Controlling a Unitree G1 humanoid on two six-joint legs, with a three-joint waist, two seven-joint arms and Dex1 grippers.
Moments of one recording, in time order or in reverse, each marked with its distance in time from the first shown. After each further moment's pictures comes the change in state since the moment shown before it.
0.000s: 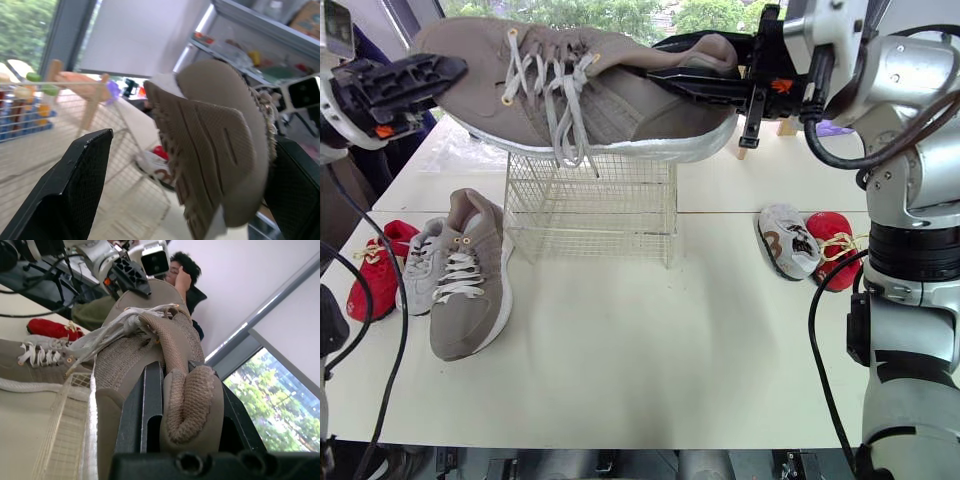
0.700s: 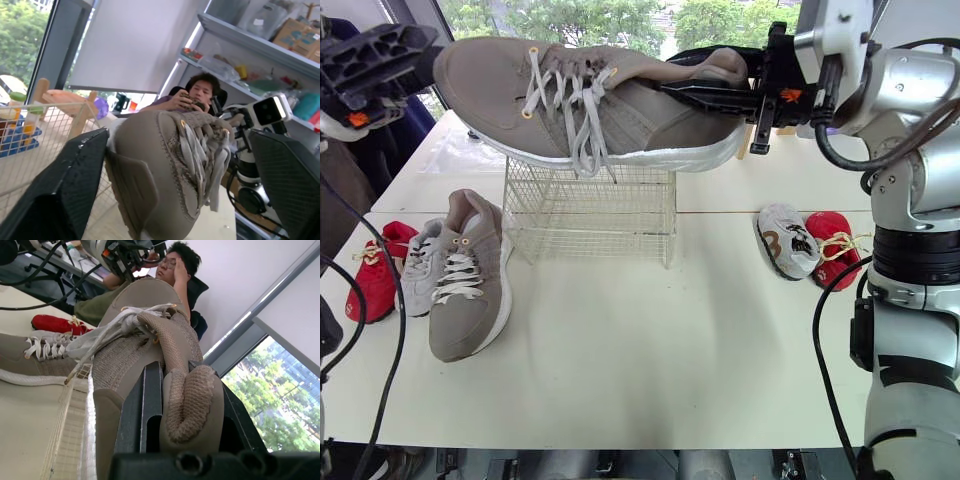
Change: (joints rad) left arm 0.031 0.059 0.078 -0.055 -0.180 0.040 0.145; right arm 0.032 -0.011 -0.019 0.034 -0.010 -0.006 0.036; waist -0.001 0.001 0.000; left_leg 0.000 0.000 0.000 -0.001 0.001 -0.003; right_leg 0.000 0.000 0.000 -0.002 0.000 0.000
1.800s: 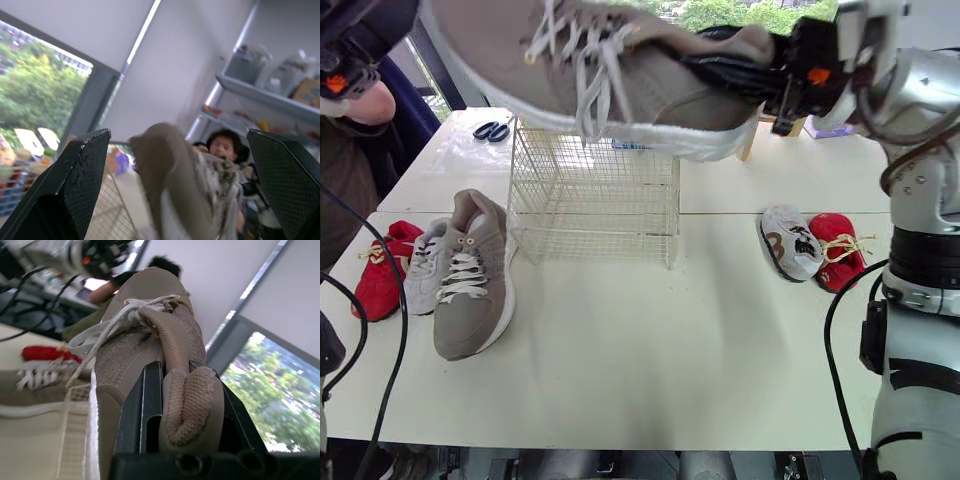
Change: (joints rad) left arm 0.091 -0.021 0.029 -0.146 -0.467 -0.180 0.509; right arm 0.008 -0.036 -0.006 0.024 0.100 0.049 -0.057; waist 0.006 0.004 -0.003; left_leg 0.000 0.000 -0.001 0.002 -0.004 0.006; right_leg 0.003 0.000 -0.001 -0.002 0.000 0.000
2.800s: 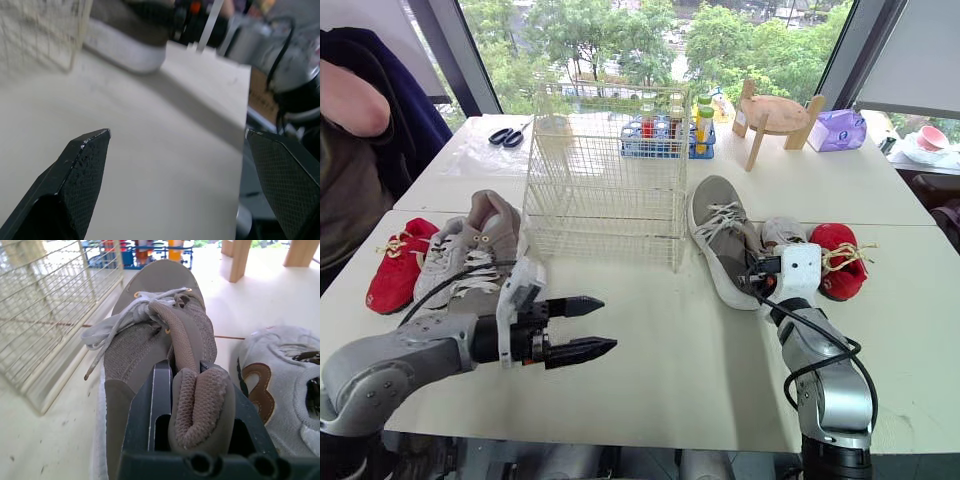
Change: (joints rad) left arm 0.864 -0.210 -0.316 -0.803 0.479 -0.178 -0.191; right arm 0.946 0.559 -0.197 -0.381 -0.304 0.252 -0.970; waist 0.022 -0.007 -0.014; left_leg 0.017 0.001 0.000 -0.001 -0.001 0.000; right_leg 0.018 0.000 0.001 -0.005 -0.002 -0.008
